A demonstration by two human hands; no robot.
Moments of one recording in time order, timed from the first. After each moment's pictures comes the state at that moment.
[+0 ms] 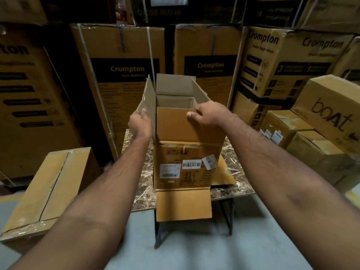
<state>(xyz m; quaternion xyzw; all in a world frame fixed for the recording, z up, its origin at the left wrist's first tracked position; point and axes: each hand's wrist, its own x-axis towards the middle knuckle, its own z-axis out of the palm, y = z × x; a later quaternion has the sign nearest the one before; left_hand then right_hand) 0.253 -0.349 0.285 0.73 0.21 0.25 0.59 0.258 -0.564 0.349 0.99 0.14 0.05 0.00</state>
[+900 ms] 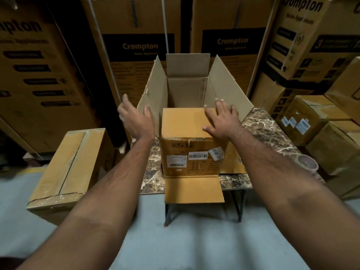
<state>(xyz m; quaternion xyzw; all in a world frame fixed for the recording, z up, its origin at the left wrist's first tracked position) 0.247 -0.322 0.239 0.79 0.27 0.39 0.38 0.293 -0.579 0.236 0.99 0.14 0.04 0.07</state>
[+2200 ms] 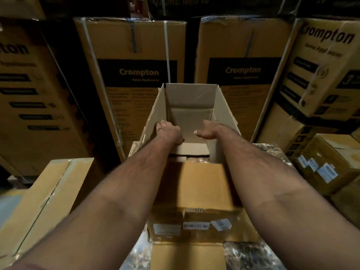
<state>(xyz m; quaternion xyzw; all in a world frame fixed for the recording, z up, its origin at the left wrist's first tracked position) 0.441 -0.386 0.264 0.99 0.07 -0.12 -0.05 0.491 -0.539 0.264 0.98 0.05 -0.14 -0.10</state>
